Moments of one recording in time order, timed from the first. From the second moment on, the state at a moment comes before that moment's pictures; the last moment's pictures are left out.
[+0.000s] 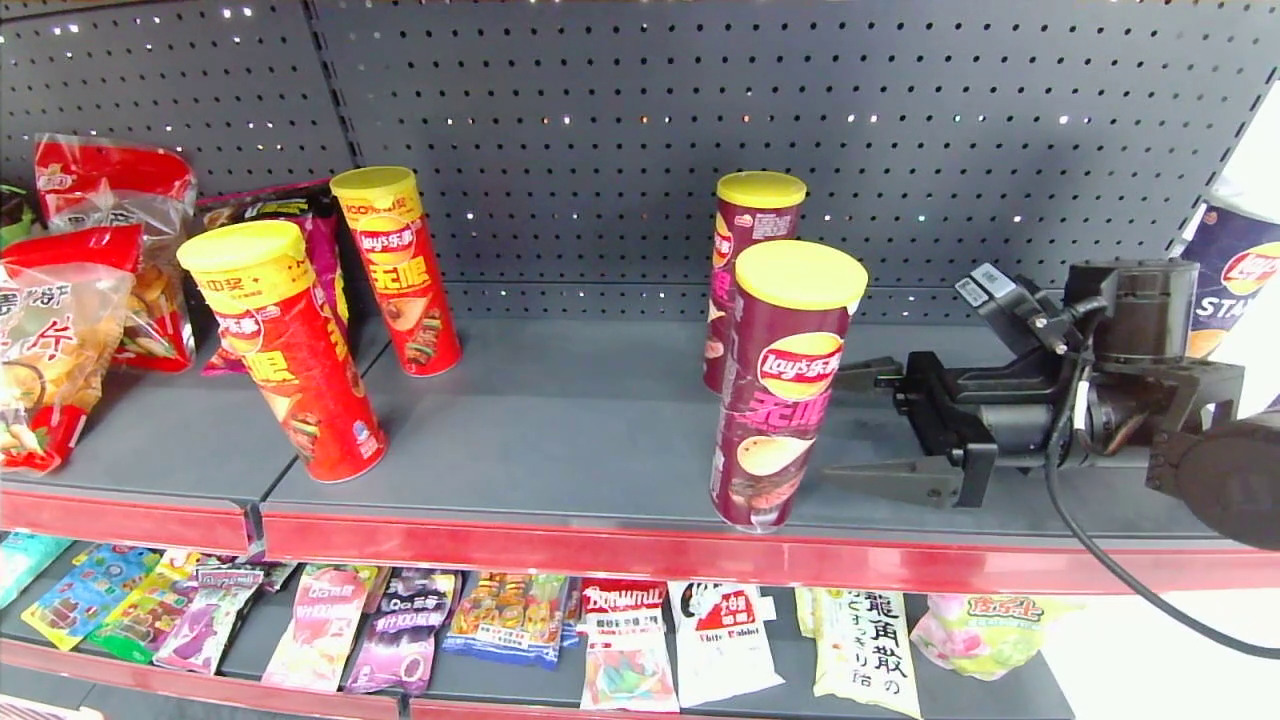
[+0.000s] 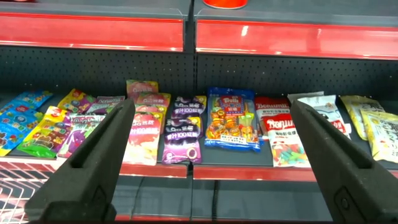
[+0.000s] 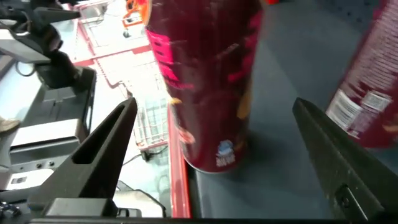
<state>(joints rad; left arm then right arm) -0.10 0.10 0.00 0.00 0.06 -0.04 0.26 1.72 -0.81 -0.58 1.09 -0.31</state>
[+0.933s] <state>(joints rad) -0.10 0.10 0.00 0.00 0.06 -0.04 0.38 1.79 -0.87 -0.58 1.04 -0.29</state>
